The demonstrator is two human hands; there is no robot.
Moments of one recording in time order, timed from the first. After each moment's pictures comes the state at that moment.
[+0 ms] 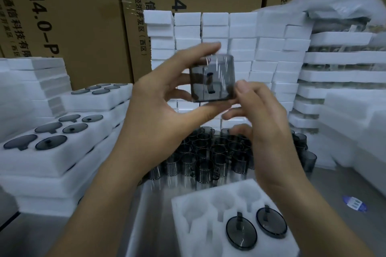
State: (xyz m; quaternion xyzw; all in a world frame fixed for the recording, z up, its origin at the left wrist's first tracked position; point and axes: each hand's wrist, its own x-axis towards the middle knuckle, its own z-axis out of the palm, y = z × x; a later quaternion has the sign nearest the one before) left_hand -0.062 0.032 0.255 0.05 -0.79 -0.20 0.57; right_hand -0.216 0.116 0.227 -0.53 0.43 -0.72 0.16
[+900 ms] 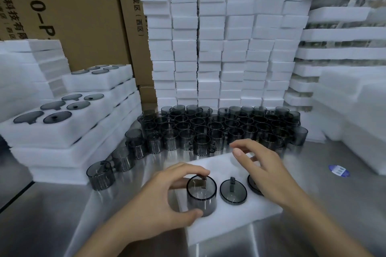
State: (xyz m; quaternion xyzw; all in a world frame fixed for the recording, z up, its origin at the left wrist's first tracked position) left_hand -0.014 0.053 0.087 0.18 -0.88 -0.36 0.26; right_hand -0.291 0.140 0.084 -0.60 0.64 -0.48 0.10
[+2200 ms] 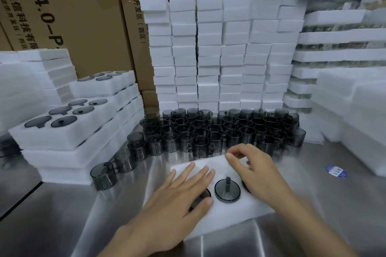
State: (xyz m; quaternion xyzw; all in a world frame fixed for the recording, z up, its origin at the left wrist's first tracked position) left_hand -0.043 0.073 0.070 0.27 -0.95 -0.12 0.07; right_hand -0.299 0.128 0.067 -0.60 0.68 -0.43 0.05
